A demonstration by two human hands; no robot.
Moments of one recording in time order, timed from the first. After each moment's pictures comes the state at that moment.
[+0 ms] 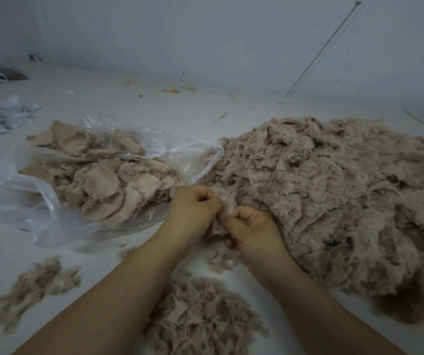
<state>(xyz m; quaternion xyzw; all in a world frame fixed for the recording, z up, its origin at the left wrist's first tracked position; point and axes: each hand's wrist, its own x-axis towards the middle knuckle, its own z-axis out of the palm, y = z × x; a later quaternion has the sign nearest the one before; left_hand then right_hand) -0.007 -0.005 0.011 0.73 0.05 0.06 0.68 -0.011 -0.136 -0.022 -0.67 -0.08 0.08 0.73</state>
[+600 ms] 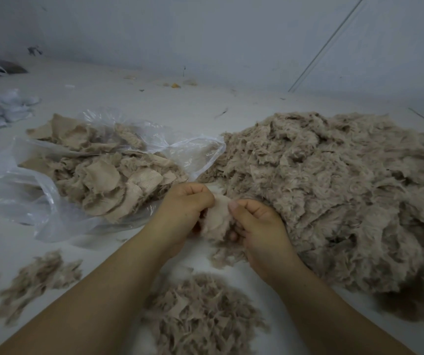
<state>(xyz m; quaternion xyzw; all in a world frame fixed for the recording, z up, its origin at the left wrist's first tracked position) -0.015 0.011 0.012 0.68 0.04 0.01 0.73 -0.012 -0.136 -0.020 -0.63 -0.05 0.08 0.77</state>
